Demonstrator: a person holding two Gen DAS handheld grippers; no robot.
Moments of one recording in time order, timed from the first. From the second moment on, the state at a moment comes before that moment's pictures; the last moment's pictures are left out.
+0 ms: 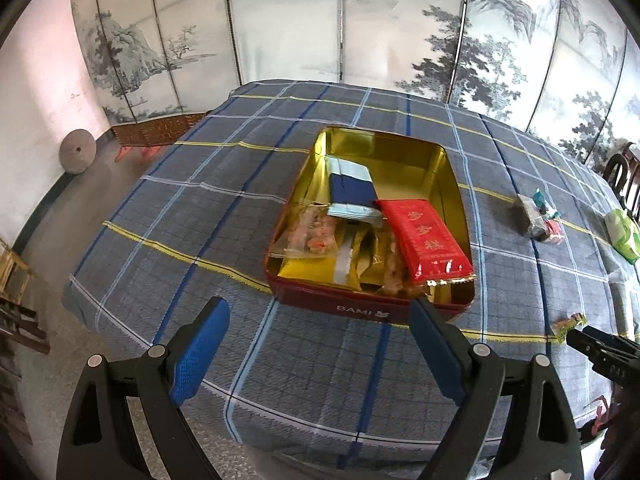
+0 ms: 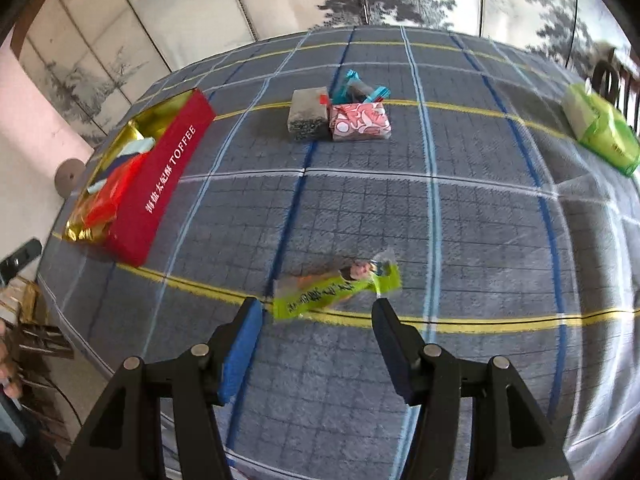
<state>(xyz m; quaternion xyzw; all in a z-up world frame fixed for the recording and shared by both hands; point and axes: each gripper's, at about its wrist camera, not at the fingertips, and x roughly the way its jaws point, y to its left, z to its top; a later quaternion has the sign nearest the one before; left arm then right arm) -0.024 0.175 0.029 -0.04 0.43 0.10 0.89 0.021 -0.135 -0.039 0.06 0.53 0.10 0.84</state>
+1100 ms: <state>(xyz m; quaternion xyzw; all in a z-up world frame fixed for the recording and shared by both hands) 0.051 0.069 0.025 -0.02 0.46 0.04 0.89 0.099 -0.178 -0.058 -0.05 0.45 0.04 0.89</state>
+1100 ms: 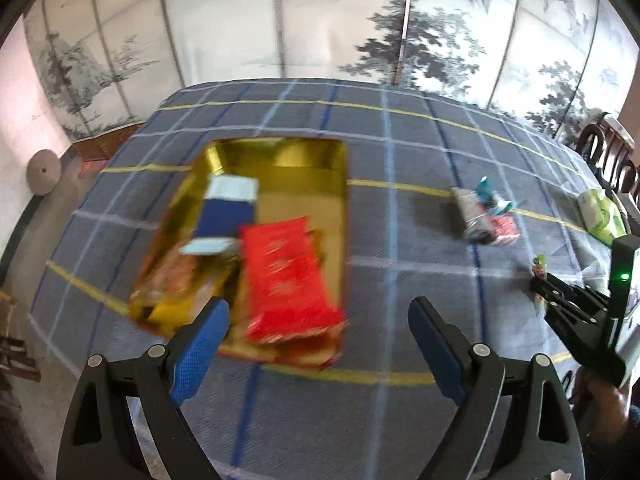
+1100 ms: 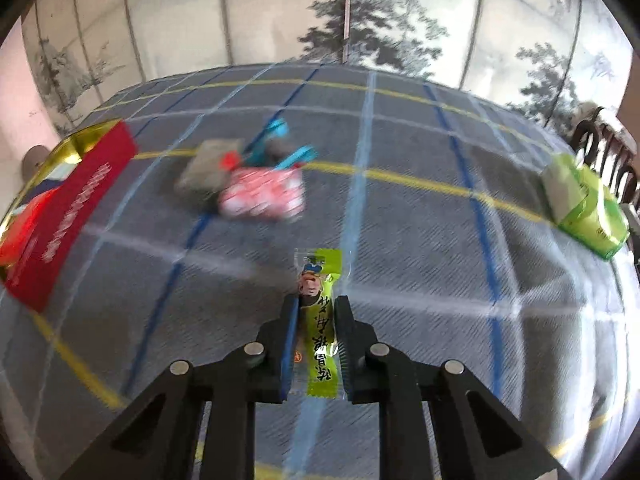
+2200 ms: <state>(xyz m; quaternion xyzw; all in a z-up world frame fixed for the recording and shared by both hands) 0.202 -0.061 -0.028 -0.04 0.52 -0.05 0.85 0.156 -0.234 -0.063 -0.04 0.43 0.02 0.90</state>
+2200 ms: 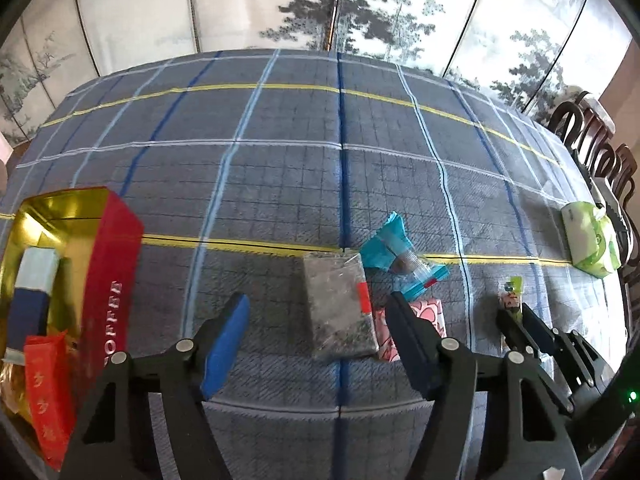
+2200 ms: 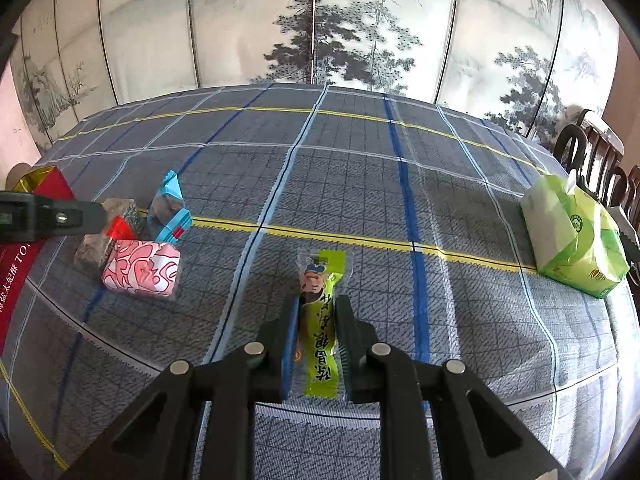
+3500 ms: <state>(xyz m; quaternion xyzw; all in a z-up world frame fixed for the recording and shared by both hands) 0.142 -0.039 -0.038 0.01 0.54 -0.07 0.84 0.156 -0.233 -0.064 -0.04 0.43 0.02 0.90</state>
